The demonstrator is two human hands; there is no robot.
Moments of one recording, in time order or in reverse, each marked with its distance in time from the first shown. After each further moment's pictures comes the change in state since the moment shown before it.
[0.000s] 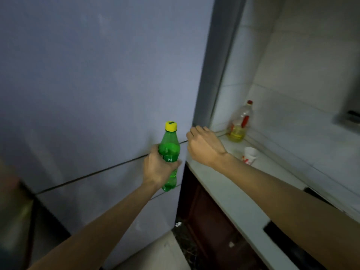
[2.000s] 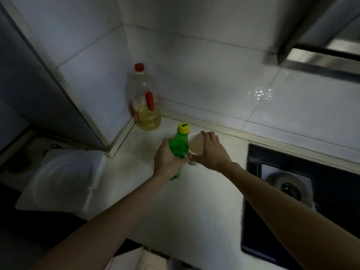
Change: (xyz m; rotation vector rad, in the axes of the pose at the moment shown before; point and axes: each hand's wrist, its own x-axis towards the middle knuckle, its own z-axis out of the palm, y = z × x) left_hand 0.210 0.062 0.481 0.201 -0.830 0.121; right_hand -0.127 0.322 0.340 0.552 -0.417 1.201
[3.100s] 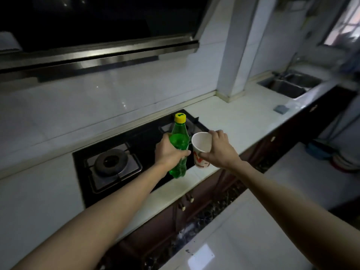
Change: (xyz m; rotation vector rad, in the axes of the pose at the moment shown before) left_hand -0.449 0.208 0.324 0.060 -0.696 0.642; right_hand -0.604 0.278 -0.184 -0.012 0.548 0.824
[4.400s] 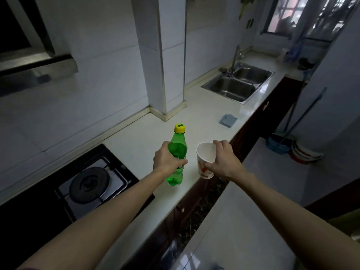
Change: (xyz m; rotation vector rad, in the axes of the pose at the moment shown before) left_hand 0.241 0.187 0.389 0.071 -0.274 0.063; right_hand 0.198 0.410 -0.102 -0.009 -0.025 0.303
